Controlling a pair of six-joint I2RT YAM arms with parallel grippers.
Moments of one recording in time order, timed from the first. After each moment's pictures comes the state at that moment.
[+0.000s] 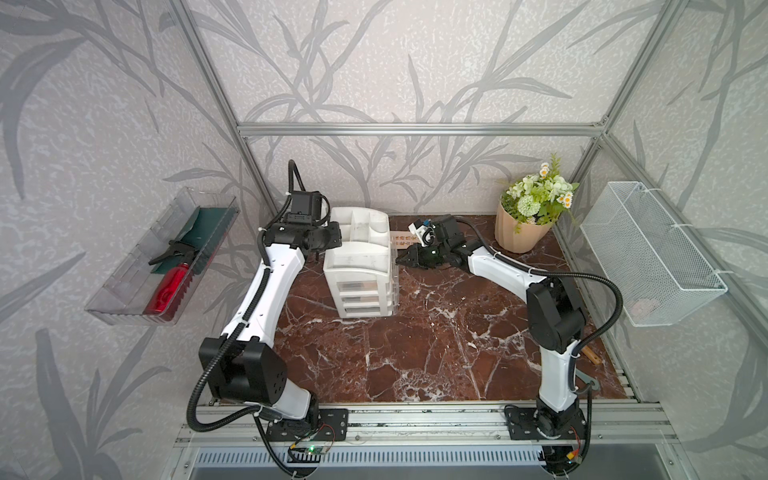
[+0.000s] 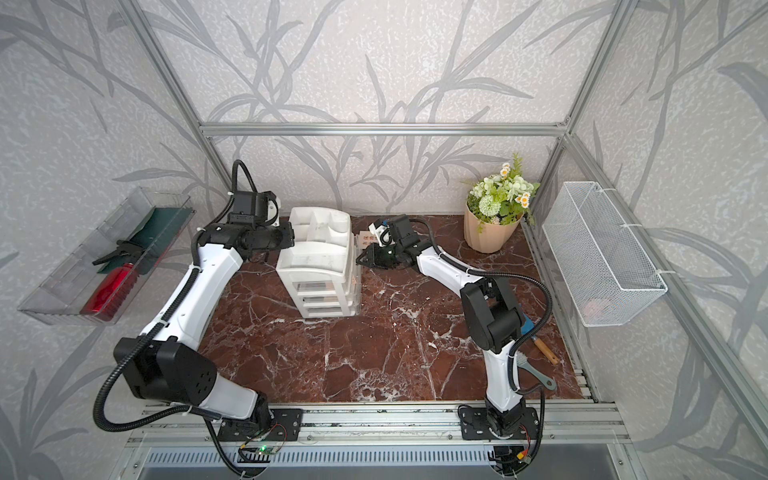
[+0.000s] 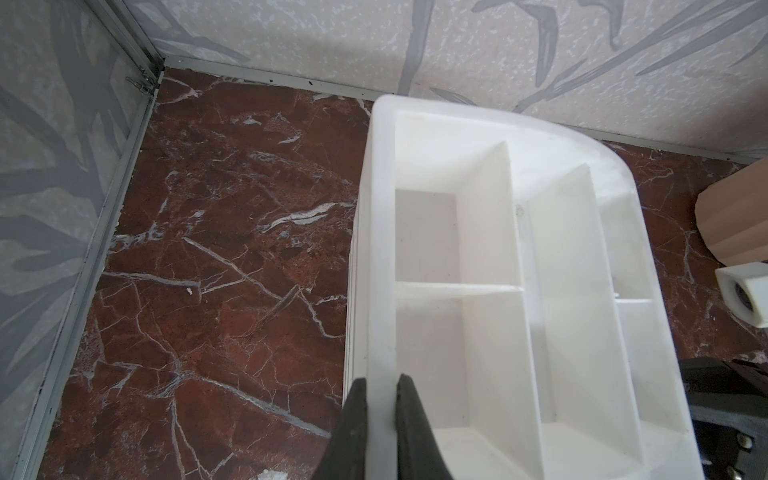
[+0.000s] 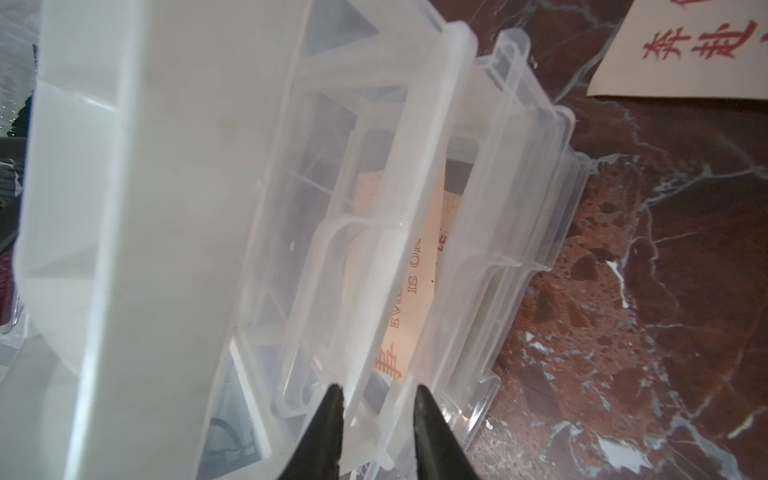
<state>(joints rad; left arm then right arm) -0.09 1.52 1.56 -0.84 0.02 -0.23 0.55 2.00 1.56 -0.25 -0.64 0.59</state>
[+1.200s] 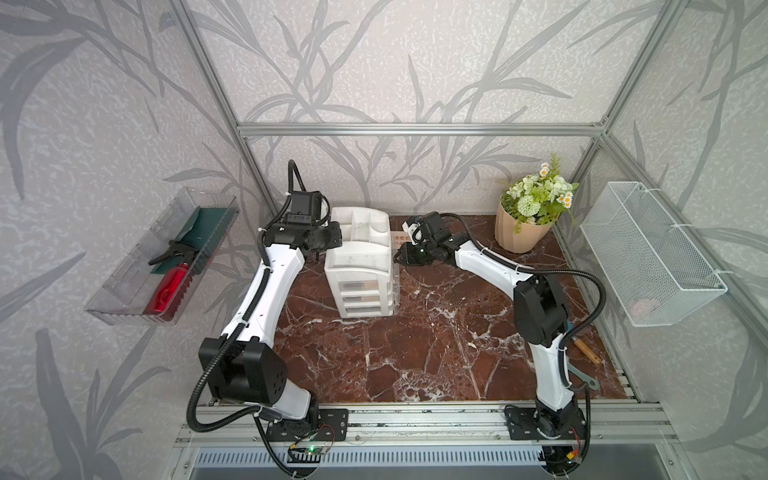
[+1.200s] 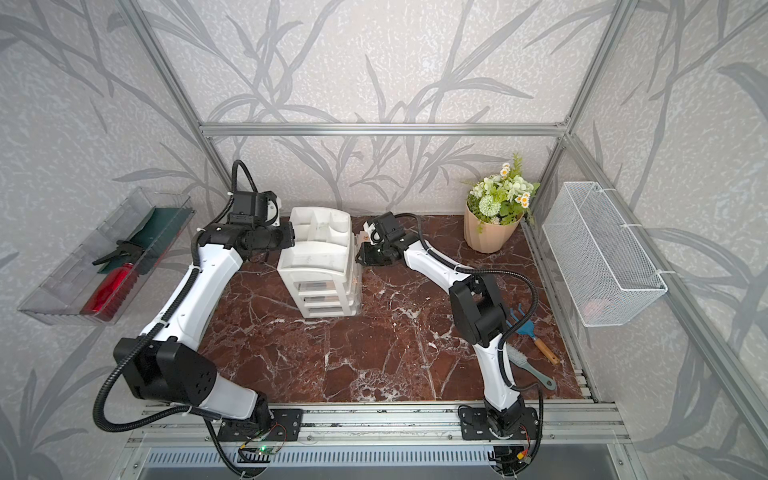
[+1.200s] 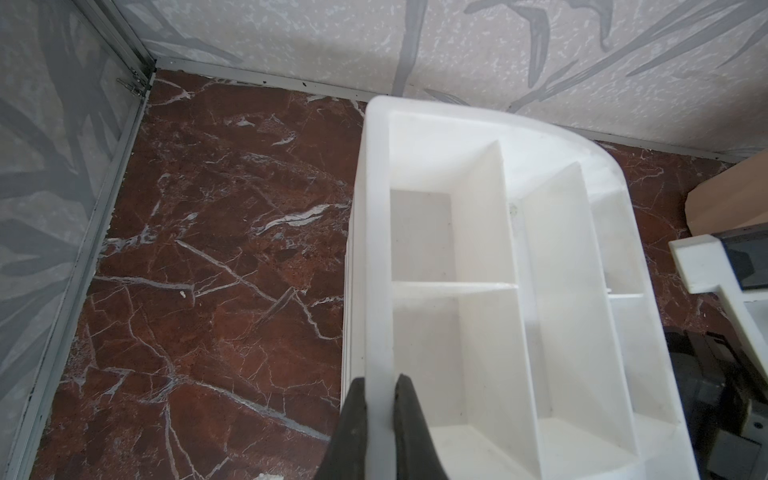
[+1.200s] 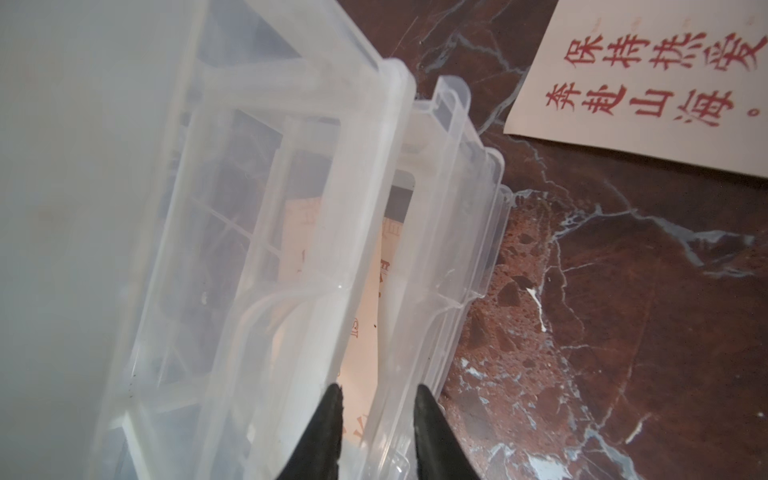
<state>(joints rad) -0.09 1.52 1.55 -0.83 0.04 -0.23 0.62 2.13 1.79 -0.47 -0.39 0.50</state>
